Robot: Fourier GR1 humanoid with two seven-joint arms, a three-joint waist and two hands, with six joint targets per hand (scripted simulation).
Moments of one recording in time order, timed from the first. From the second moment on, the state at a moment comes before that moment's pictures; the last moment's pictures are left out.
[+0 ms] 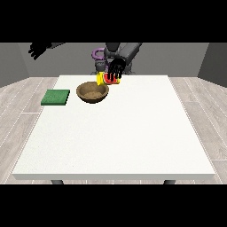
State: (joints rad) left arm -0.88 0.03 -0.40 -0.50 -0.99 0.56 0.29; right arm -0.19 -0.39 -0.40 -1.23 -0.41 0.38 0.01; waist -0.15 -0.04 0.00
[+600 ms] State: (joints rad) left arm -1.02 0.00 -0.67 -0.51 -1.27 0.25 0.61; right arm -0.26 -0.38 -0.36 -1.13 -0.37 0.37 -0.01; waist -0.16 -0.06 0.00
